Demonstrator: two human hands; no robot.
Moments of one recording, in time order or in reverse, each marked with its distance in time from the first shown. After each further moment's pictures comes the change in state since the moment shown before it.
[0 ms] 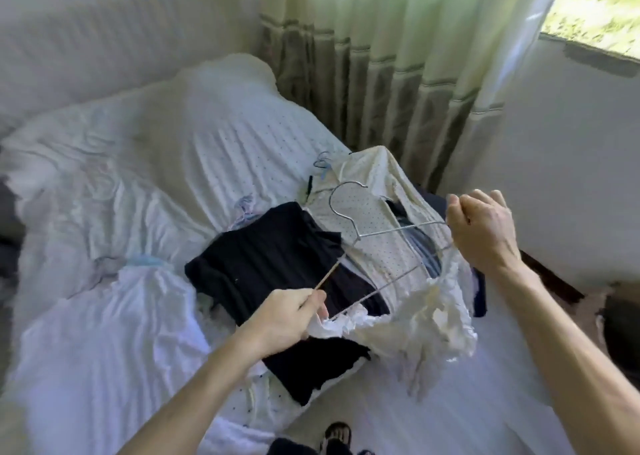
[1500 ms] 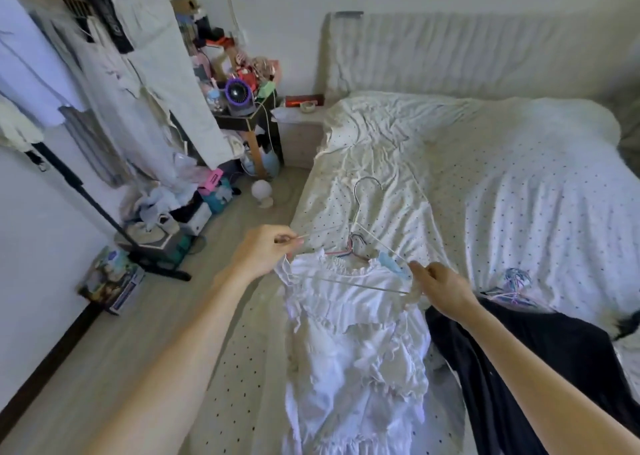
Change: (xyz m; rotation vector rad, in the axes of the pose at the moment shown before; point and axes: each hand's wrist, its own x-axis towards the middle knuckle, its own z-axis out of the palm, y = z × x) left_hand -0.223 -0.416 -0.395 -0.100 0.841 -0.442; right_hand -0.090 -0.566 0.346 0.189 -1.037 -0.353
